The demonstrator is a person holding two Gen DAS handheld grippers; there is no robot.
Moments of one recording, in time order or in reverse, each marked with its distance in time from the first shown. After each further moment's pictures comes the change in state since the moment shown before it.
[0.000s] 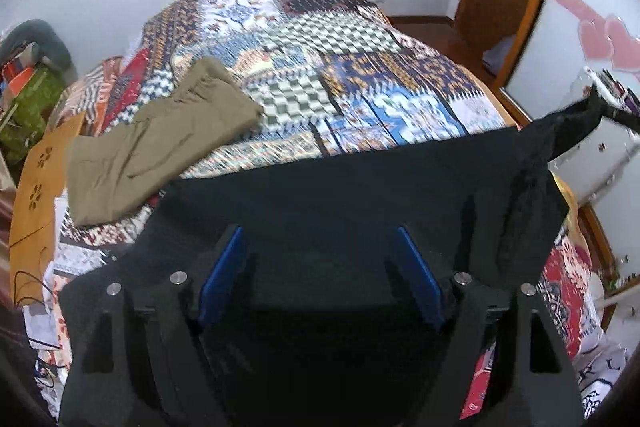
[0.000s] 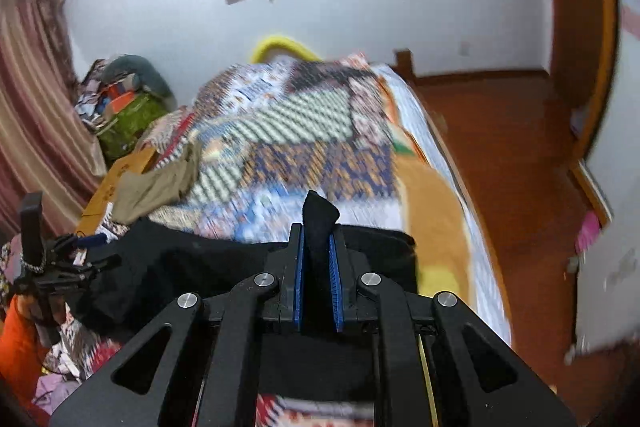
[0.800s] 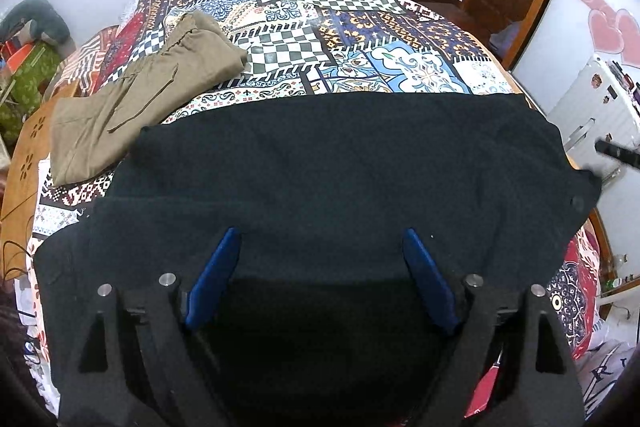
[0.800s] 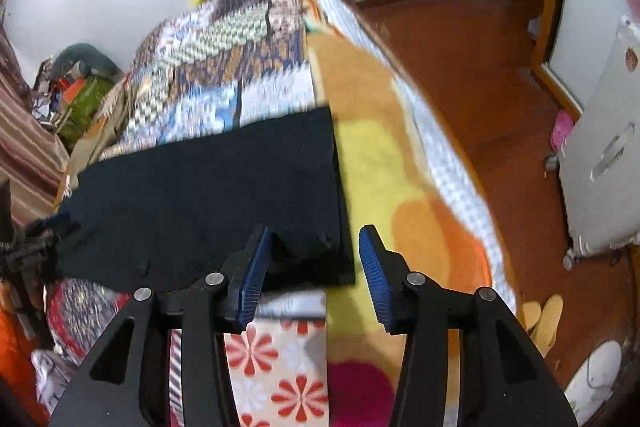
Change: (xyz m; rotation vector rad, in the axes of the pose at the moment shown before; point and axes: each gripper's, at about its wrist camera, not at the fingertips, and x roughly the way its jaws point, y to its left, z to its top) left arm 0.028 -0.012 -0.024 -0.036 0.074 0.016; right arm 0.018 -0.058 -0.056 0.131 0.142 -0.090
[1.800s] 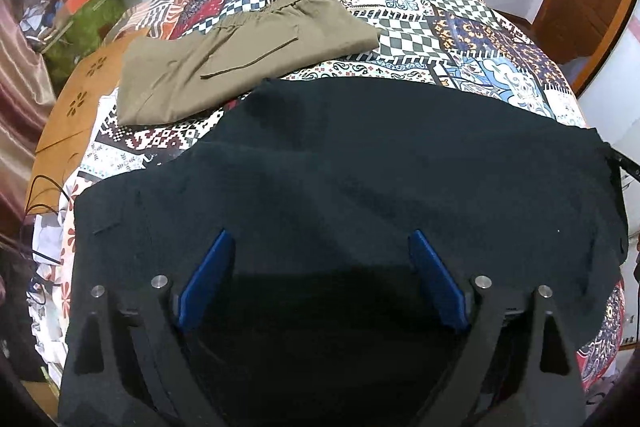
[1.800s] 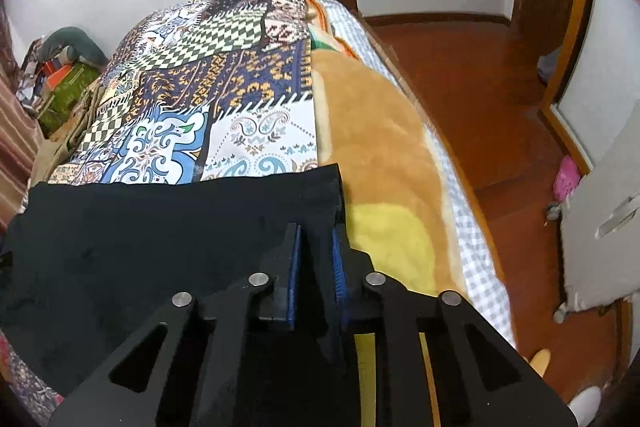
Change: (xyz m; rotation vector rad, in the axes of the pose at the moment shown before) left arm -0.002 0.075 -0.019 -0.195 0.036 0.161; right arm 0.073 0.008 0.037 -0.109 -0.044 -0.083
